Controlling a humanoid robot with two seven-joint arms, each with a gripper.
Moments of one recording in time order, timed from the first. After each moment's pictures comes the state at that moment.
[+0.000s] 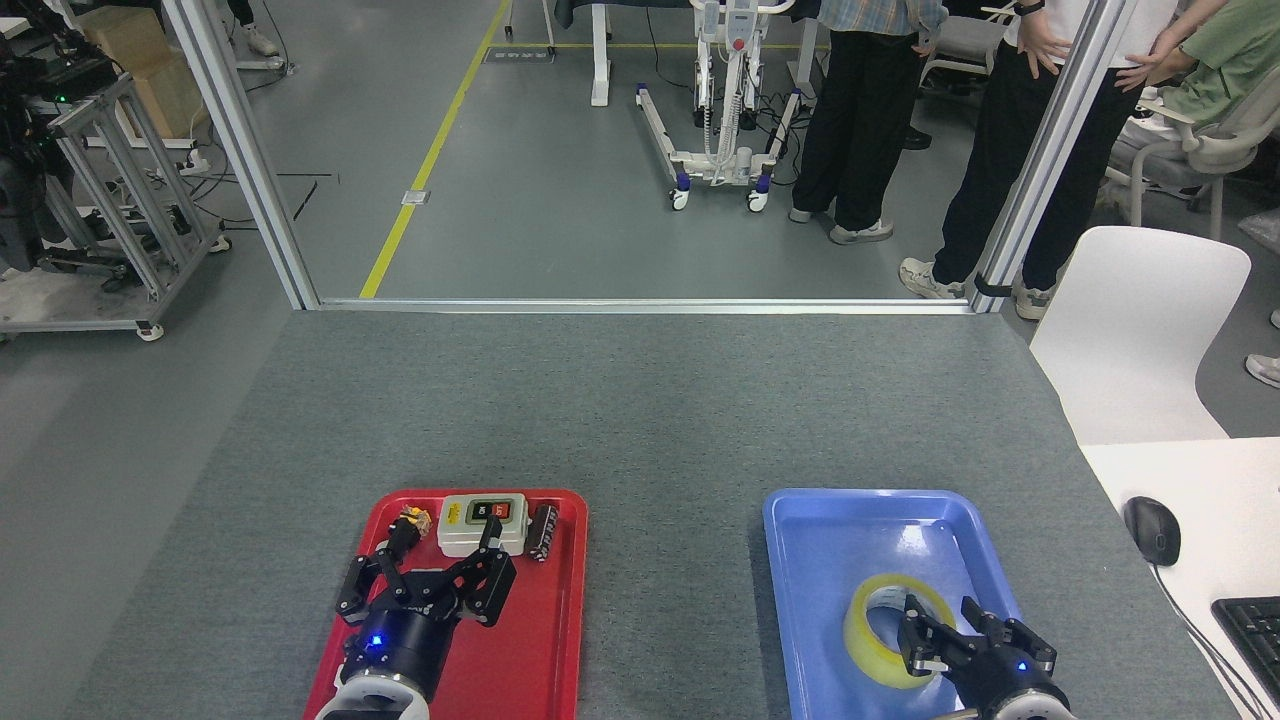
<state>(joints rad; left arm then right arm) -0.01 -0.03 -0.05 -1.60 -1.35 -0.02 -0.07 -0.02 -0.19 -0.01 -1.38 1.24 -0.08 0.36</state>
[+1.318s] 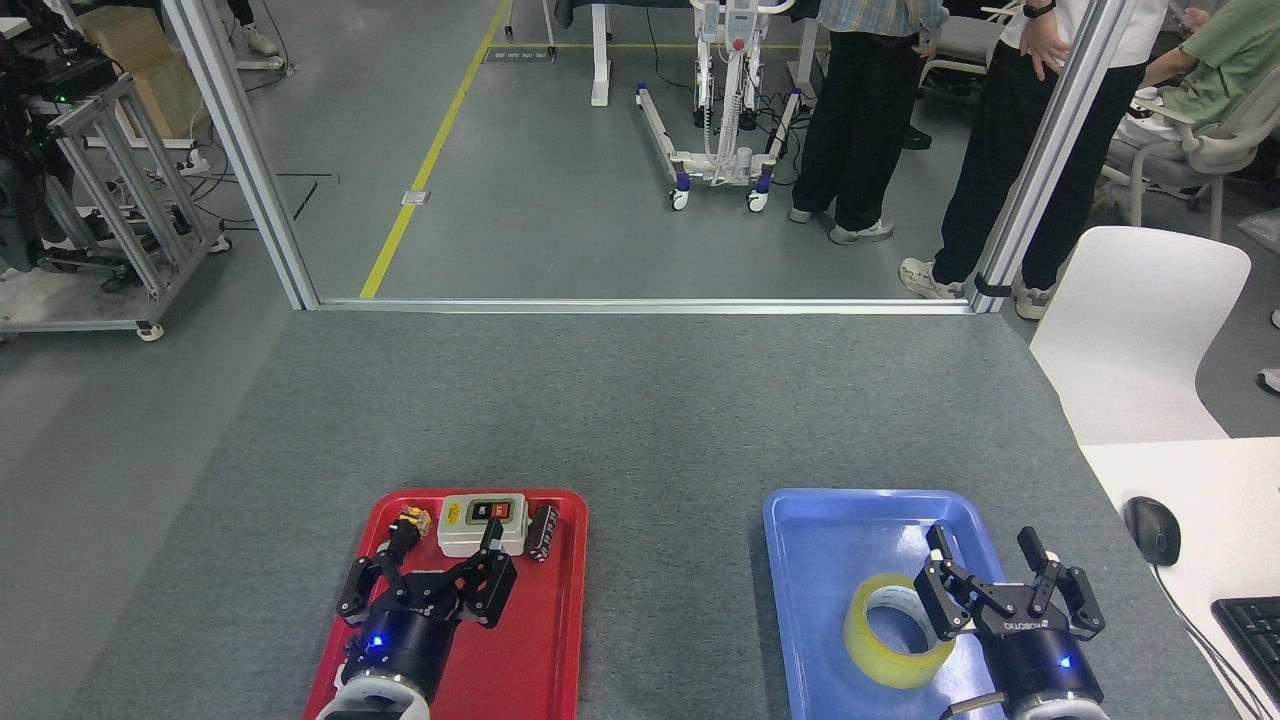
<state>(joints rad) -0.01 -0.03 -0.05 -1.60 -1.35 -0.02 -0.08 0.01 -0.17 -0.07 -1.47 1.25 -0.14 -0.08</state>
